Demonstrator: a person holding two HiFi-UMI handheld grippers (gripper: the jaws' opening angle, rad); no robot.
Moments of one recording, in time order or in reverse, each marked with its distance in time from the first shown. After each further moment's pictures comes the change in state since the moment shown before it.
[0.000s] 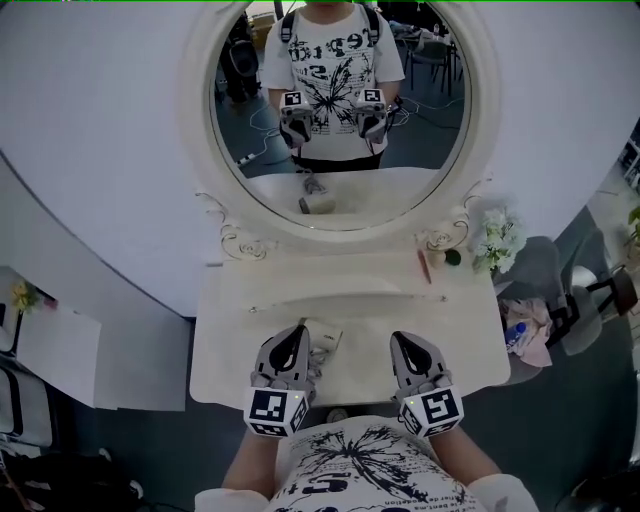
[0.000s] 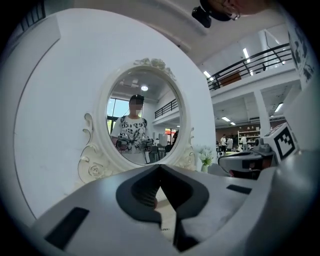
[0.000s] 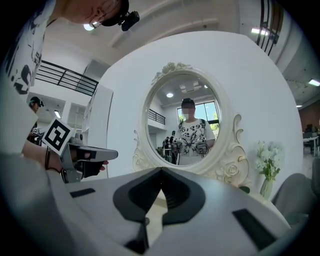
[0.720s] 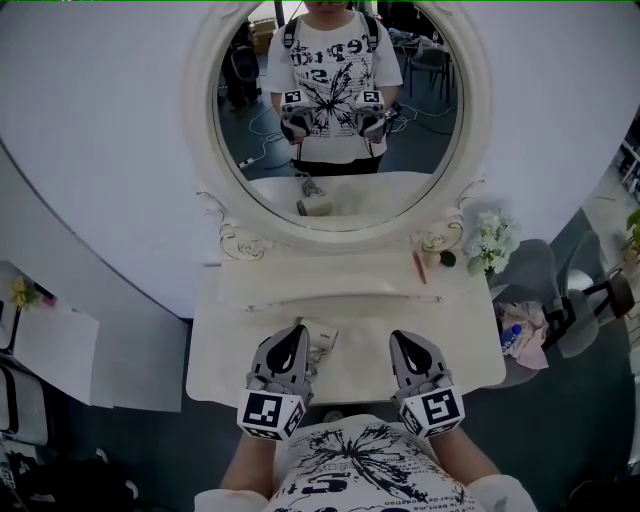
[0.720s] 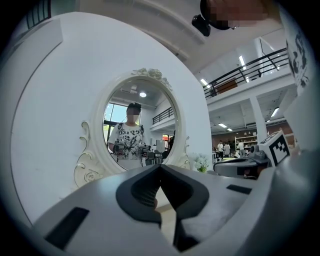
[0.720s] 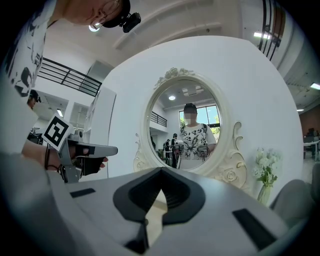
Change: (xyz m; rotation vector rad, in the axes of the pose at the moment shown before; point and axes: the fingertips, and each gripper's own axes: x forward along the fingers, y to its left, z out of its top) left arm -0.013 -0.015 0.024 -0.009 -0.082 -0.032; right arm -0.012 0.001 0.015 -0.036 -0.032 0.012
